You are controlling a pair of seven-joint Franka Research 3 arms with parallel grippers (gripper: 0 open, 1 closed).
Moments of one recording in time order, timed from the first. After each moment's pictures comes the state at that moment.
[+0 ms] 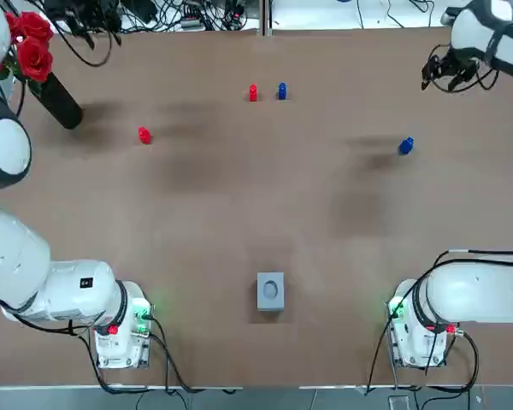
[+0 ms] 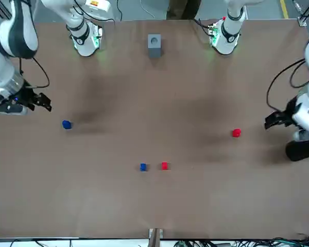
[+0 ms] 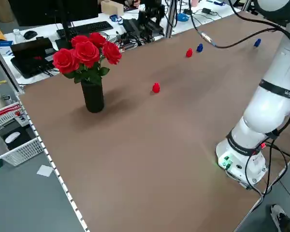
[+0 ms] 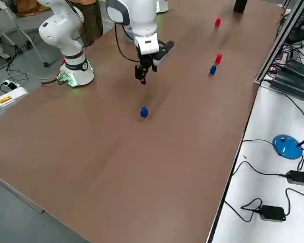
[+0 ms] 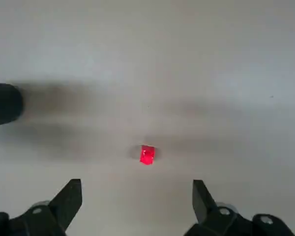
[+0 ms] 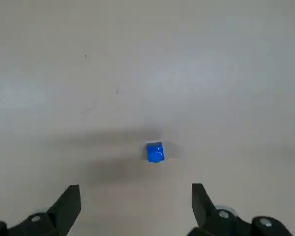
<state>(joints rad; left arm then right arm) 0.04 0.16 -0.06 -1.76 -0.01 1.93 -0.08 0.09 -0.10 -0.22 -2.25 0.01 2.21 -0.07</state>
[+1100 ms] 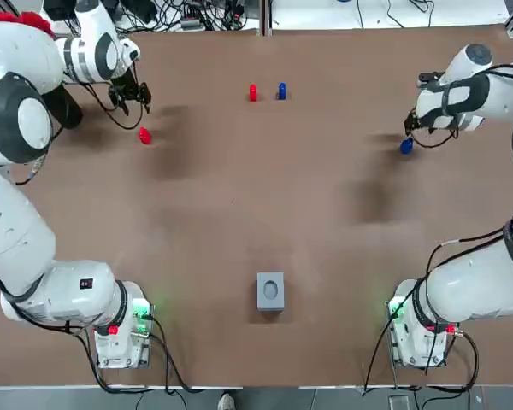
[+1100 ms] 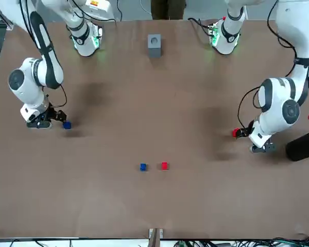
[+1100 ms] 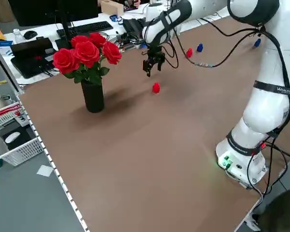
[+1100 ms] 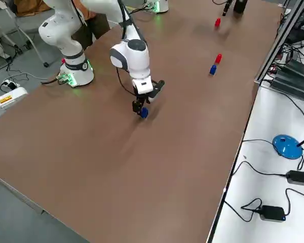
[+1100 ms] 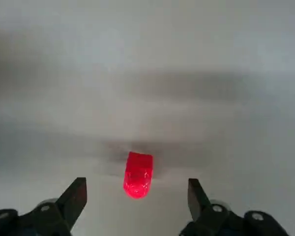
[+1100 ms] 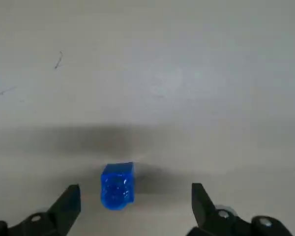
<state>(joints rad) 0.04 0.36 -0.06 -2.04 0.01 2.29 -0.08 0.09 0.19 -0.25 -2.45 0.01 2.73 -0.18</state>
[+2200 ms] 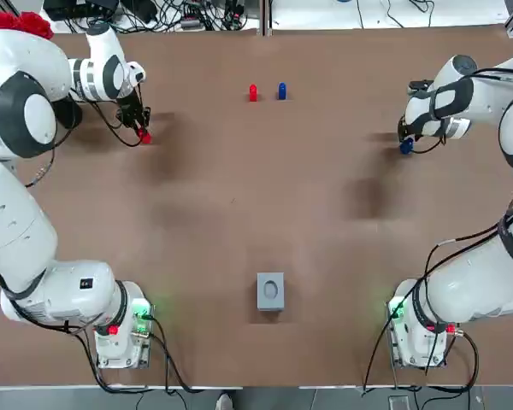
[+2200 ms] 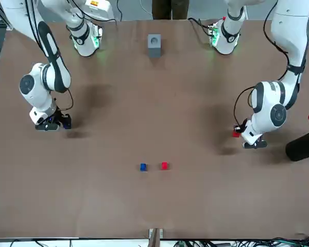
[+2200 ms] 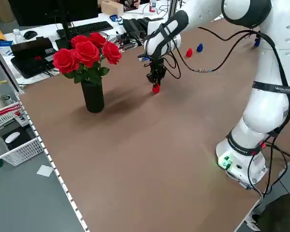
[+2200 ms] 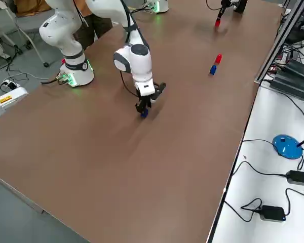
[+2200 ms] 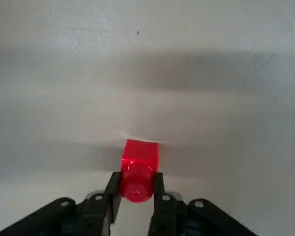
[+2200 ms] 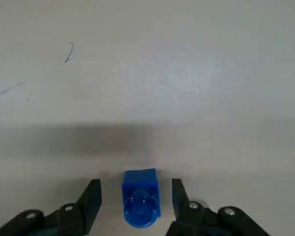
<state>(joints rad) 0.04 0.41 -0.06 -2.09 0.02 2.34 -0.08 0.13 0.24 -0.24 -2.46 0.08 2.78 -0.18</state>
